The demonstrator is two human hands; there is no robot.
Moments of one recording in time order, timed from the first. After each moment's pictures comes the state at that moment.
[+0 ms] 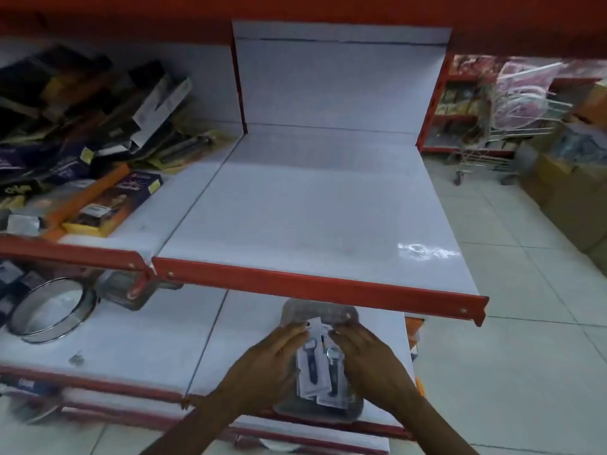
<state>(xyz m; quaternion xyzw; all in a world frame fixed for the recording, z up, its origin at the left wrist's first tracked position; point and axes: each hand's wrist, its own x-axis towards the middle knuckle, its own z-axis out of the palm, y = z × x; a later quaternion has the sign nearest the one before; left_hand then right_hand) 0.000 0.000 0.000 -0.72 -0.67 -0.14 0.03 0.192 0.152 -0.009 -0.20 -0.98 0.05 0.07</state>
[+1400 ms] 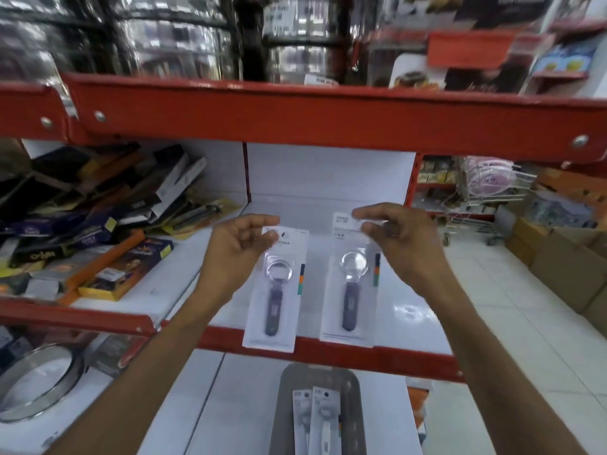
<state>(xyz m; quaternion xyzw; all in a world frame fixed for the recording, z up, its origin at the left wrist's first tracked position) -0.064 0.071 0.262 -0.44 -0.62 -0.64 -0.11 0.139 0.204 0.293 -0.27 -0.79 0.35 0.42</state>
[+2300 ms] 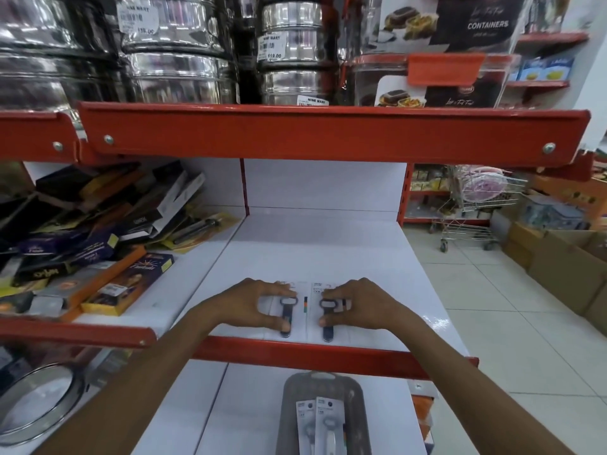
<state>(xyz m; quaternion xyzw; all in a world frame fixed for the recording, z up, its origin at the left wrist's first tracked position) -0.118 0.094 0.193 -0.66 -0.71 -0.15 -0.19 0.111 0.227 0.204 -0.27 -0.94 0.18 0.03</state>
